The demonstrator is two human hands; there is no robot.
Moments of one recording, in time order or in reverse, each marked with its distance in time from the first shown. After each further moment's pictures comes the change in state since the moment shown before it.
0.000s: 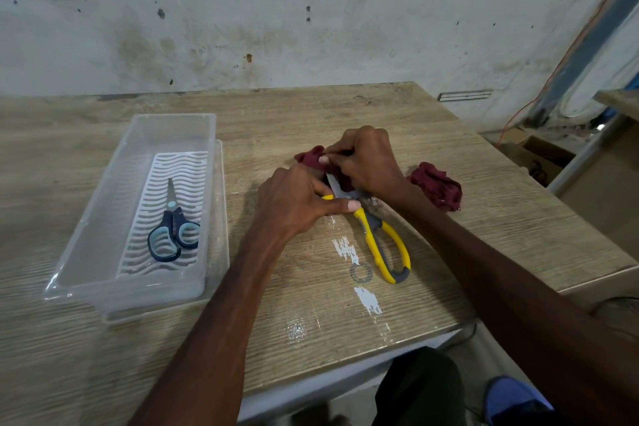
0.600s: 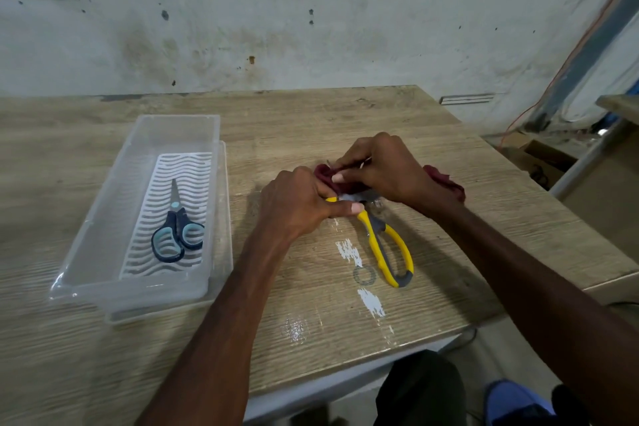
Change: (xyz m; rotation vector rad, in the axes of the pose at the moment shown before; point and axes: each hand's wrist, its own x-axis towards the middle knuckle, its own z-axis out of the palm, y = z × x) left_hand 0.002 0.000 0.000 -0.021 -0.014 -0.052; right_hand -0.009 0.007 -0.025 0.050 -0.232 -0.009
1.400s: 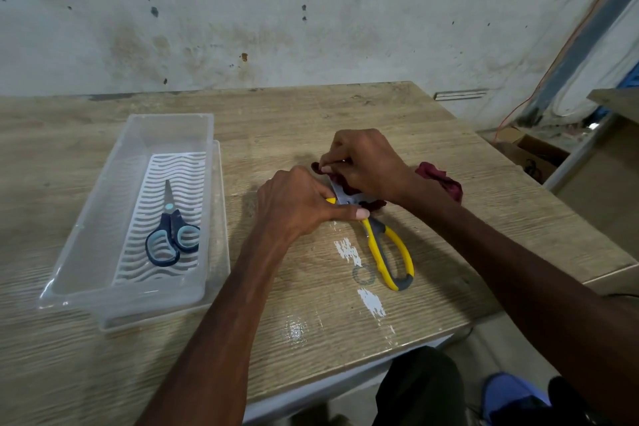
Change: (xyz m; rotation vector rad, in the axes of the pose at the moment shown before) left_hand -0.001 0.003 0.001 0.034 0.010 -0.011; right_hand 0.013 -0.003 0.015 -0.290 0.040 -0.234
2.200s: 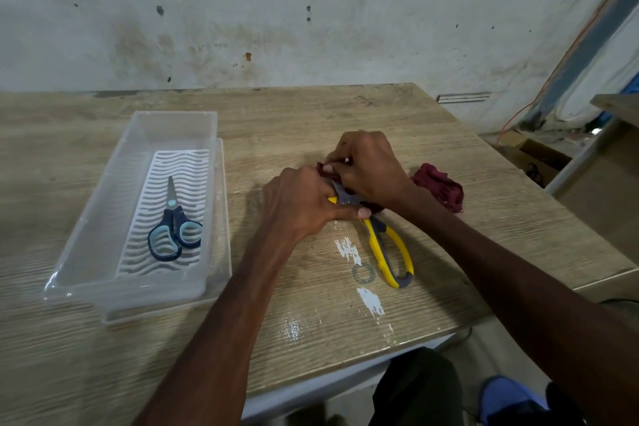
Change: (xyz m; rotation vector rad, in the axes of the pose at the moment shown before) left_hand -0.002 0.004 0.000 0.032 0.020 0.058; right_hand 0.001 -0.007 0.006 0.052 0.049 0.177
